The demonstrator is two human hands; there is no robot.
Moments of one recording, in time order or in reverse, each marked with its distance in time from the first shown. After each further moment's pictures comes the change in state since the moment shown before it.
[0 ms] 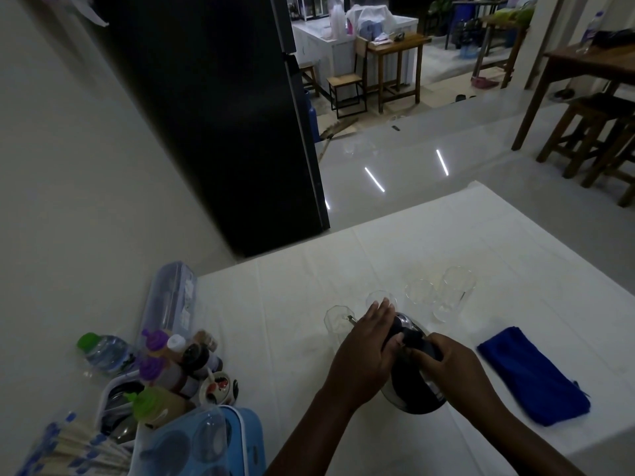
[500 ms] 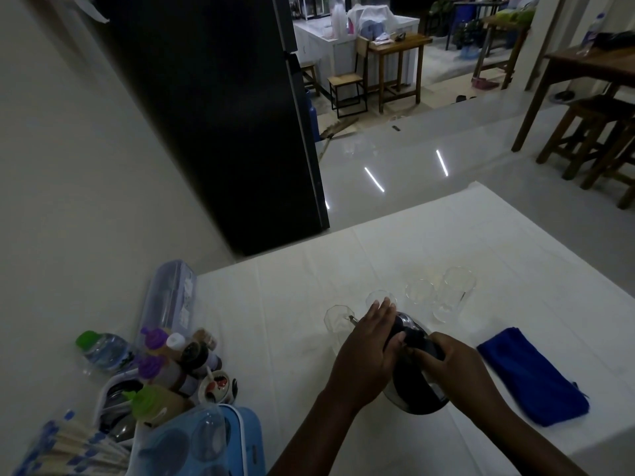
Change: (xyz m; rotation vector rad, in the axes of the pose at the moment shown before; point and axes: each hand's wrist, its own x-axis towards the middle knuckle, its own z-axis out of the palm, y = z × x) left_hand 0.000 0.002 0.002 -0.024 0.015 -0.007; right_hand 0.000 0.000 -0.002 -0.019 -0.005 0.014
